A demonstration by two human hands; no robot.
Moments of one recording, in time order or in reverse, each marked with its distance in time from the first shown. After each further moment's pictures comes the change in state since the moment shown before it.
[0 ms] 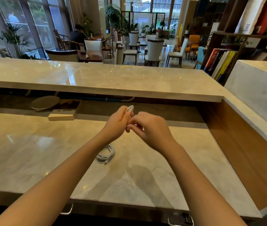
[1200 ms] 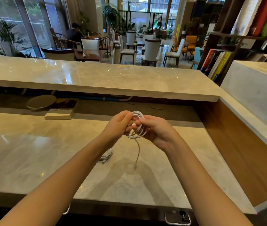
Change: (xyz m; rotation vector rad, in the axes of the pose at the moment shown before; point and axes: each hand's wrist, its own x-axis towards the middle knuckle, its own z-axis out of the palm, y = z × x) left_hand -0.006 0.000 0.010 -0.327 -0.079 -0.150; right_hand -0.003 -0.002 -0.015 1.415 -0.087 0.973
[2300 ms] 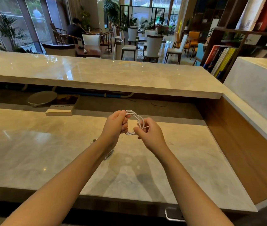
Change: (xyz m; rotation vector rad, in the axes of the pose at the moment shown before) left_hand 0.000 -0.016 0.001 -0.341 0.172 -0.098; right_hand 0.030 0.054 0.003 -0.696 0.291 -0.332
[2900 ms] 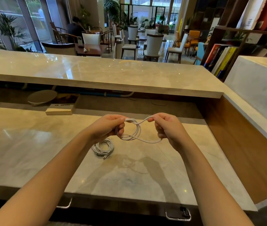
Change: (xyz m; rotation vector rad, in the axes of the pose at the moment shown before) left_hand 0.005 0.018 -0.038 0.279 -0.386 -0.204; right_hand 0.003 -0.008 -0.058 0.298 -0.175 0.117
